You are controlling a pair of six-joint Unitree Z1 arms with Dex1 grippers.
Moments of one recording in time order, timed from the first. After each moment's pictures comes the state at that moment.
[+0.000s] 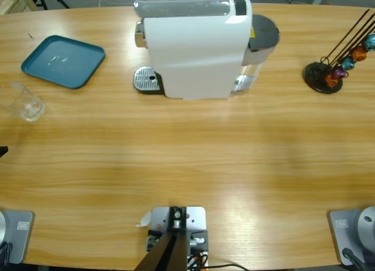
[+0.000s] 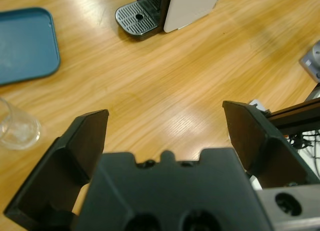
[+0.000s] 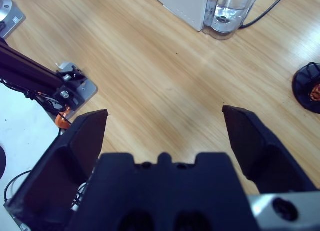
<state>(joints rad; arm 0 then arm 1) -0.92 0.75 -0.72 0.60 0.00 -0.27 0.86 0.75 -0.88 0.85 0.02 0.14</state>
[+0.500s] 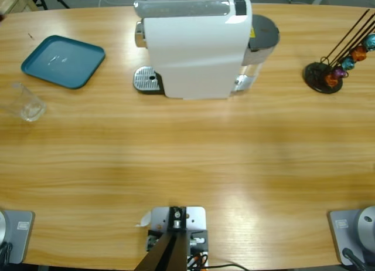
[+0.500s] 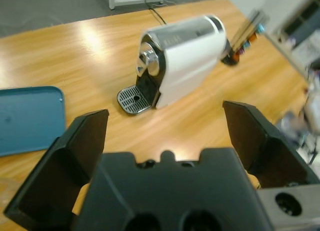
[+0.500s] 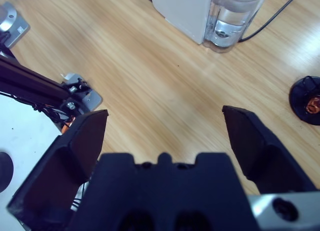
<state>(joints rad) -0.83 1.05 -1.00 0.42 -0.01 -0.36 0.86 0.84 -0.97 0.84 0.02 0.14</state>
